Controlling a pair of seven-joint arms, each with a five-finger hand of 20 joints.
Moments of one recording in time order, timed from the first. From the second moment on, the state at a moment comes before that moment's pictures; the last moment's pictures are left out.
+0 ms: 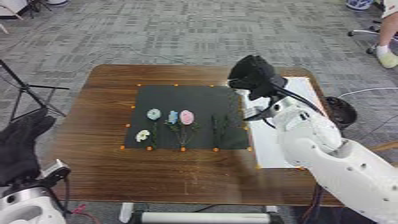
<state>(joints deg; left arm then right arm) 126.0 -69.5 -105.9 -114.4 60.8 23.6 23.7 -65.2 -44.5 45.4 -109.4 -109.6 15.4 17.4</state>
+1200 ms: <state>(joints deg) 124.5 -69.6 -101.3 -113.9 60.1 22.0 21.8 -55.0 -57.3 35.6 -84.1 -124.2 1.9 9.9</state>
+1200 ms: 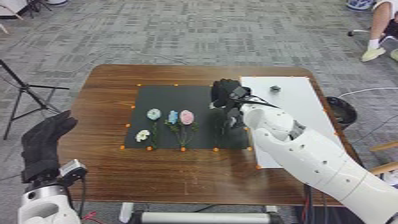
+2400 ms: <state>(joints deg) 123.9 -69.7 -101.0 -113.9 60.1 20.4 20.7 -52.0 -52.3 43.1 -89.7 -124.3 -3.6 12.9</state>
